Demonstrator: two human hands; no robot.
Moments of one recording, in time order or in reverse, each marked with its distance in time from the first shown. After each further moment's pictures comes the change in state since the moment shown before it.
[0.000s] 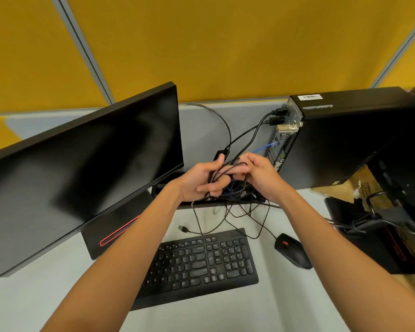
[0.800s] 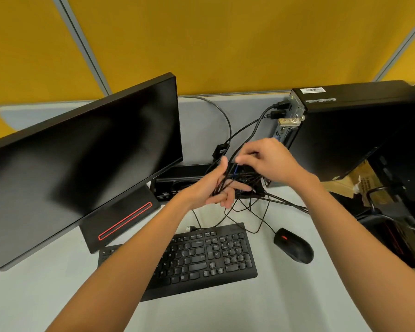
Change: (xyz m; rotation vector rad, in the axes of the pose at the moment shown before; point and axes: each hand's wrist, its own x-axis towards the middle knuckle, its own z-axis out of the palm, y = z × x) left_hand 0.006 -0.027 0.016 0.352 0.238 -0.105; right_hand -0.003 -0.044 -0.020 -0.974 -0.080 -0.287
